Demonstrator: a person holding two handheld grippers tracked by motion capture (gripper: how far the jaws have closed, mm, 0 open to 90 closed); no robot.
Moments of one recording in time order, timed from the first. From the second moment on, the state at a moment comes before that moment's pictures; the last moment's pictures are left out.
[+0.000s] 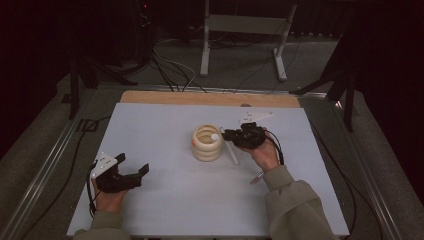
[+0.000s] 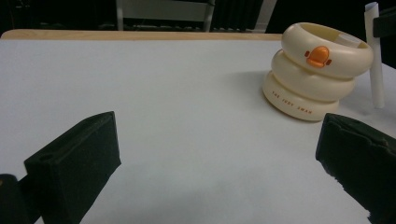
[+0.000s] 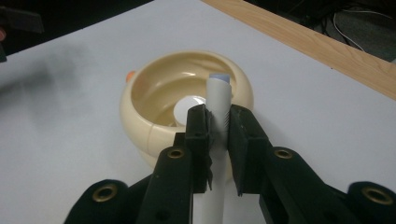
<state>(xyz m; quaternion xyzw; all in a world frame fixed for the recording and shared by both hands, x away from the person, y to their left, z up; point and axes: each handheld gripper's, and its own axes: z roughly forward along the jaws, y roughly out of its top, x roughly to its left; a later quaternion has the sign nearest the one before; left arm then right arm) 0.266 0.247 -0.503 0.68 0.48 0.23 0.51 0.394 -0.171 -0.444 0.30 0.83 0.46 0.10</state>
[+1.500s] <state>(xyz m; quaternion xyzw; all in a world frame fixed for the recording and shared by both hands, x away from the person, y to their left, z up) 0.266 0.248 -0.504 0.68 0.48 0.22 0.51 0.406 -0.144 -0.394 0.30 0.80 0.51 0.11</state>
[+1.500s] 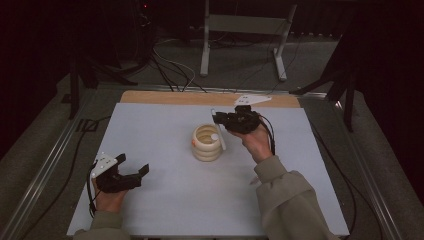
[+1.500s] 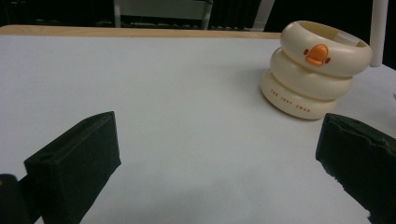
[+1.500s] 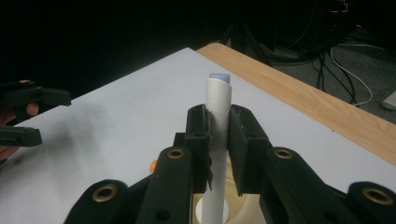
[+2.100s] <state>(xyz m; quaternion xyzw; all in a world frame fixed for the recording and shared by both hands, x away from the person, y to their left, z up) 0.266 0.249 -0.505 0.68 0.48 0.22 0.51 0.418 -0.138 -0.375 0.31 0.78 0.53 0.12</state>
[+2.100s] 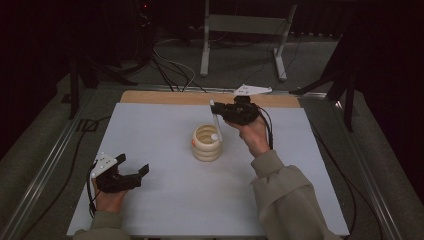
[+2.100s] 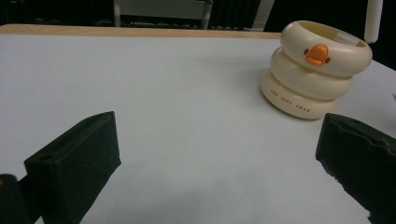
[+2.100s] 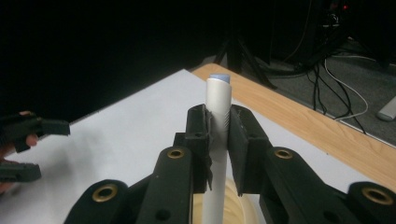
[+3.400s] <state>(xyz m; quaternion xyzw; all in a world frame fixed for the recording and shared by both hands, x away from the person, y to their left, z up) 0.266 0.250 -0.505 0.67 0.48 0.22 0.51 0.414 -0.109 -0.391 0.31 0.77 0.55 0.11</state>
